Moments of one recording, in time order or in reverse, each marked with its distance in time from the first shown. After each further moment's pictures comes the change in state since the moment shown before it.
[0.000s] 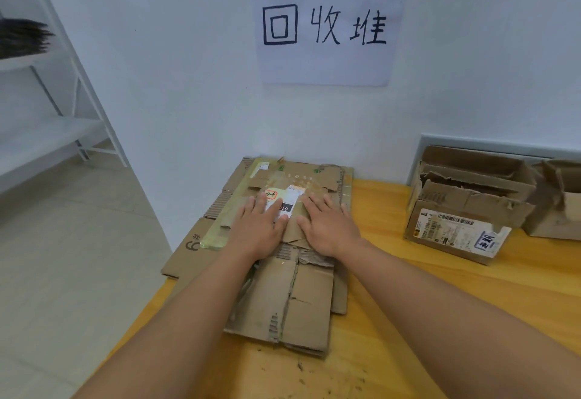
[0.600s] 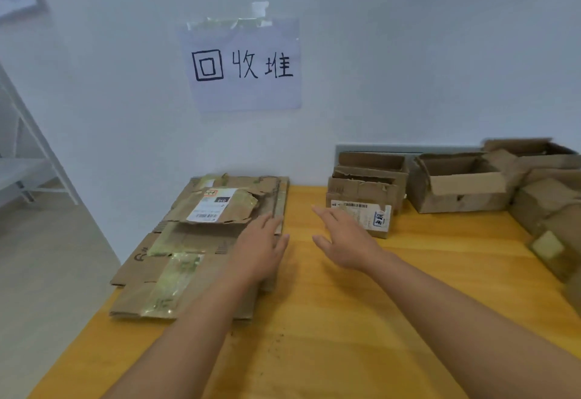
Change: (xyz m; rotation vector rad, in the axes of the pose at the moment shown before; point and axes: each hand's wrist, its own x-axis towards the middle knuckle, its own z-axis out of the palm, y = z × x) left_hand -0.084 0.133 0.005 -0.176 0.152 0.247; right_hand -0.161 0.104 -0.061 0.111 0.178 0.031
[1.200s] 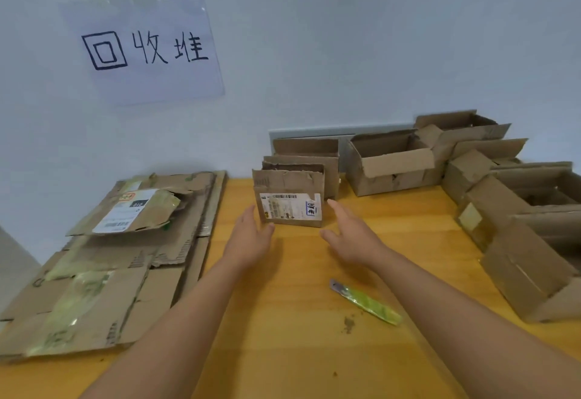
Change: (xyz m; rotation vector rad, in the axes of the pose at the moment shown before) left_hand 0.057 0.091 0.087 -0.357 -0.096 -0.232; right_hand -0.046 0.129 -0.024 0.252 0.033 0.318
